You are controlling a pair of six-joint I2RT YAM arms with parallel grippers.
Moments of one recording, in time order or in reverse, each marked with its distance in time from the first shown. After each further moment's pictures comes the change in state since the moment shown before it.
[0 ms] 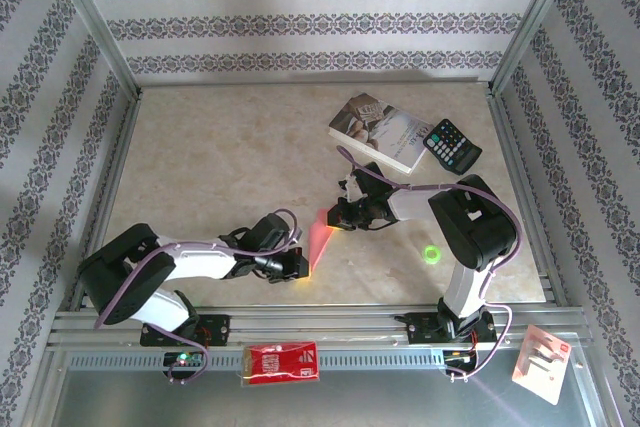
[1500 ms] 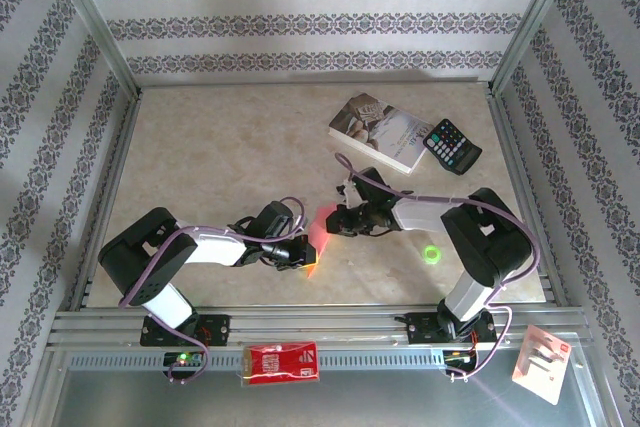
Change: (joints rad) left arm 0.074 0.150 0.089 0.102 0.056 0.039; right arm 0.066 -0.131 -0.070 -0.025 0.024 -0.017
